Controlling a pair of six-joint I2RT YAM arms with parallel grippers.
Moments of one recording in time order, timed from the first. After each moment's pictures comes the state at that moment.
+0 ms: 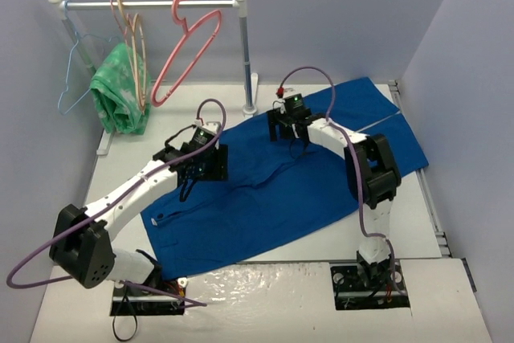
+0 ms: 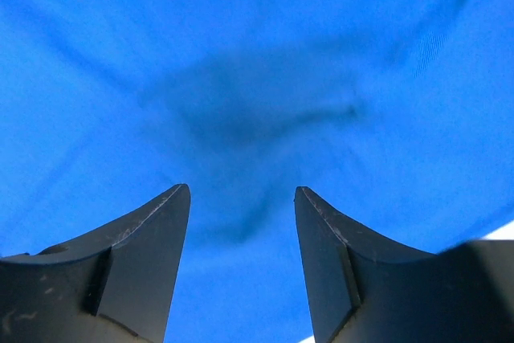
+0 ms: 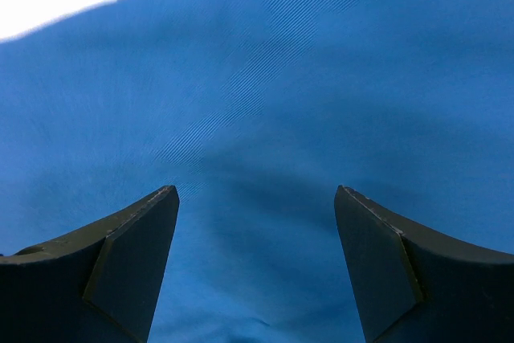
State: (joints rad) left arm -0.60 1.35 1.04 -0.64 -0.08 -0.50; right arm 0.41 2.02 1.44 -0.20 0.03 0.17
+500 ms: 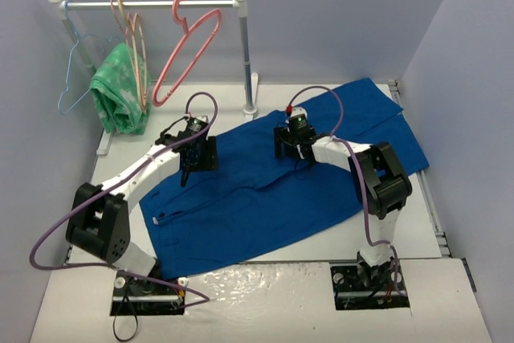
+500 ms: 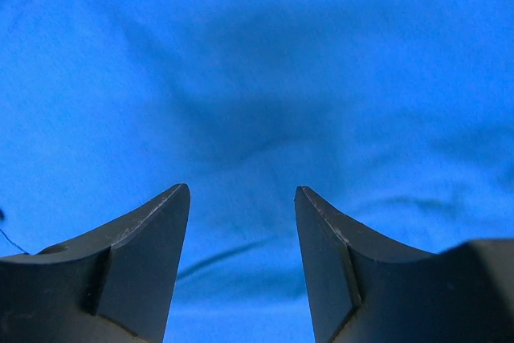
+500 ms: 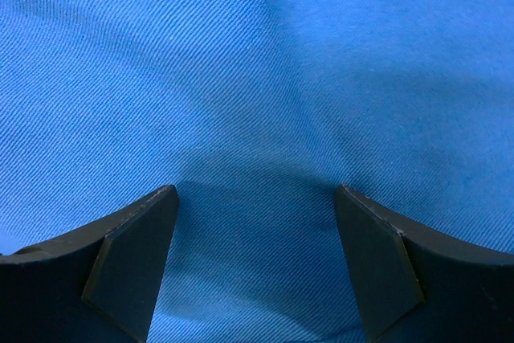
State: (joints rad) left arm -0.44 1.52 1.11 -0.63 -0.12 -0.47; right arm 0.45 1.92 1.12 -0.07 0.11 0.30
